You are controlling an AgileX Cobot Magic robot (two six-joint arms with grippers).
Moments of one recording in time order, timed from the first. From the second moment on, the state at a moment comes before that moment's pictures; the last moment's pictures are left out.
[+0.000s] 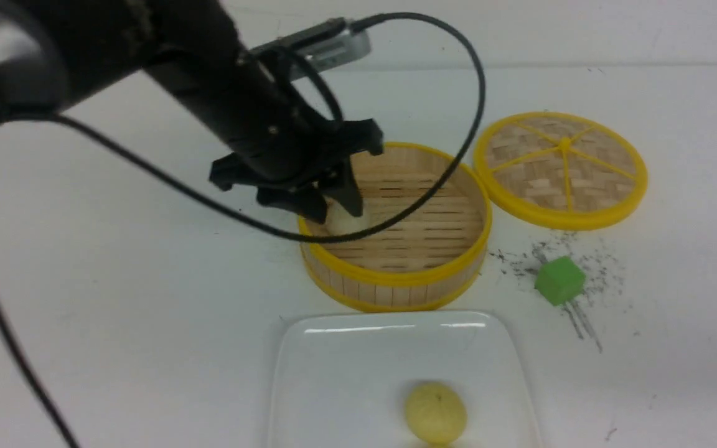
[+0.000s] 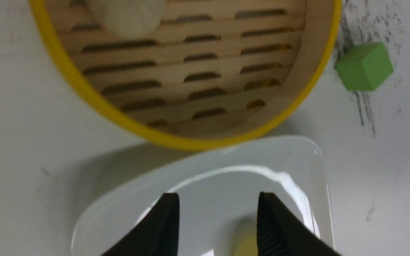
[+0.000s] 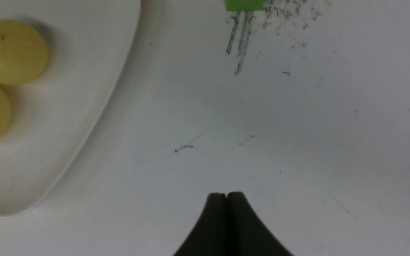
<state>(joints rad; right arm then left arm) 0.51 0.72 -0.62 -0.10 0.87 0.15 -0.48 1.83 -1.65 -0.28 1.02 -0.21</state>
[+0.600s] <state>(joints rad) 0.51 0.72 -0.61 -0.10 0.83 0.15 -0.54 2.28 -2.14 0.07 1.16 -0.28</state>
